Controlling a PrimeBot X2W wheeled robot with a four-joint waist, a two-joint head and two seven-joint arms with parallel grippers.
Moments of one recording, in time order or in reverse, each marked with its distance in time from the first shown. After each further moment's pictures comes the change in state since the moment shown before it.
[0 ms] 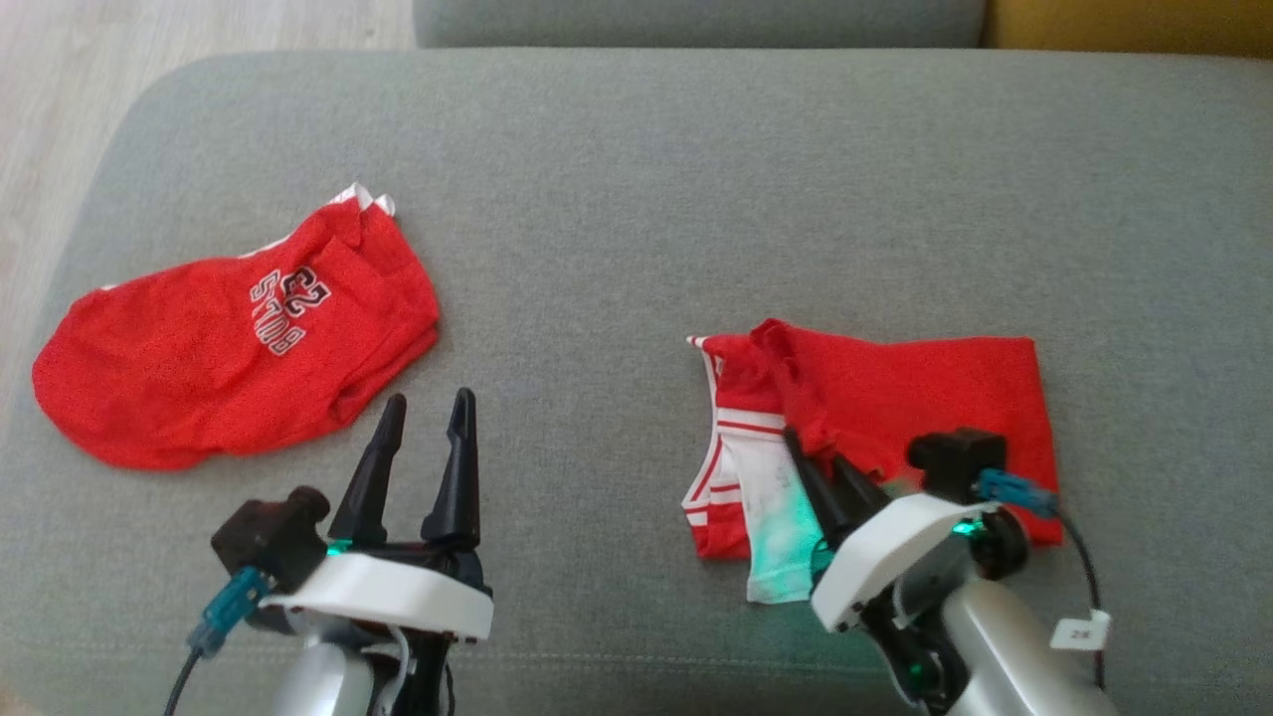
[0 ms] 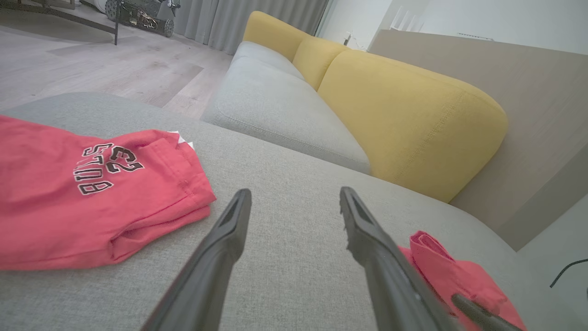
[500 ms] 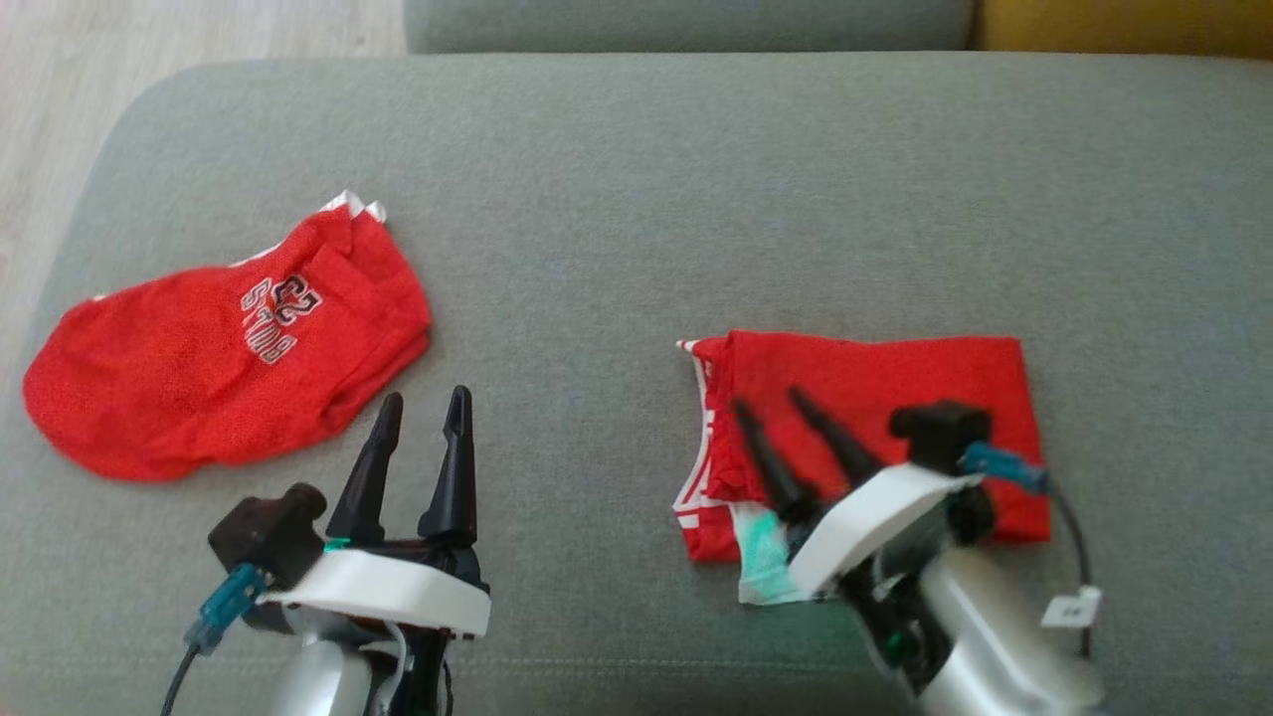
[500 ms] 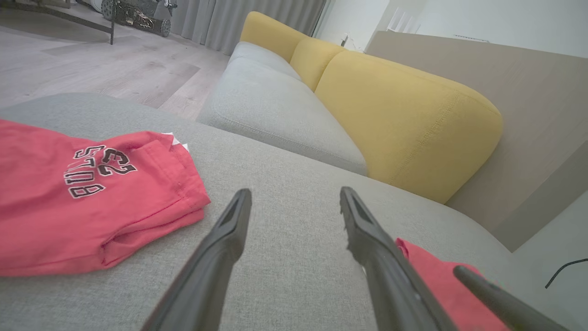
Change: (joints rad) left arm -0.011 0.000 0.003 0.013 -0.009 0.001 0.000; right arm -0.067 -0.003 0.096 0.015 0.107 0.000 -0.058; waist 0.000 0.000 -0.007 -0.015
